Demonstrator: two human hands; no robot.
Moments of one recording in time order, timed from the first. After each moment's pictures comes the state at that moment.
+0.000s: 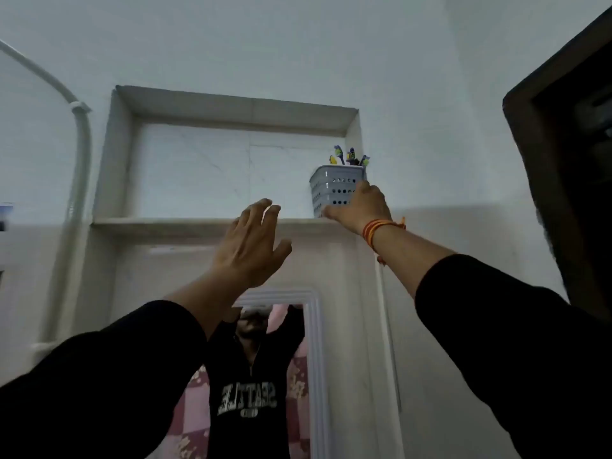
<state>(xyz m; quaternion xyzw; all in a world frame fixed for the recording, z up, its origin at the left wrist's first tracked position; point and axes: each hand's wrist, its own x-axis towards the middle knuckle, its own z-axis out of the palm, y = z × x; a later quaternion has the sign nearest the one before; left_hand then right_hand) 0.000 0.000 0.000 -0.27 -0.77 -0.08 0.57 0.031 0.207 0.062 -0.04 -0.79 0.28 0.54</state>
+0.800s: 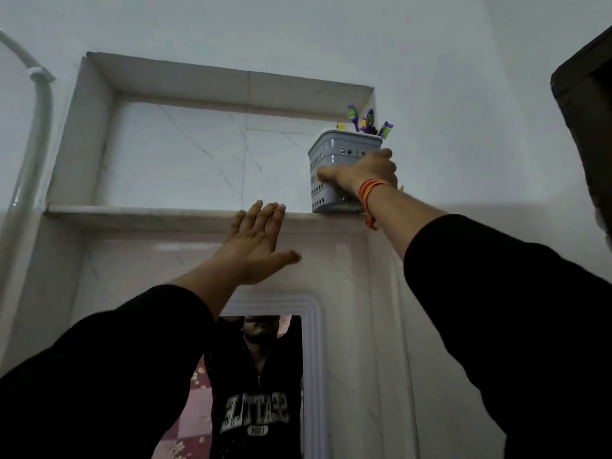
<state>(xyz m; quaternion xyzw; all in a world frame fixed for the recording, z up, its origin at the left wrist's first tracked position) -0.106 0.027 0.026 -0.25 -0.85 -0.03 0.47 -0.018 0.220 0.123 -0.07 -0.72 0.42 0.55</state>
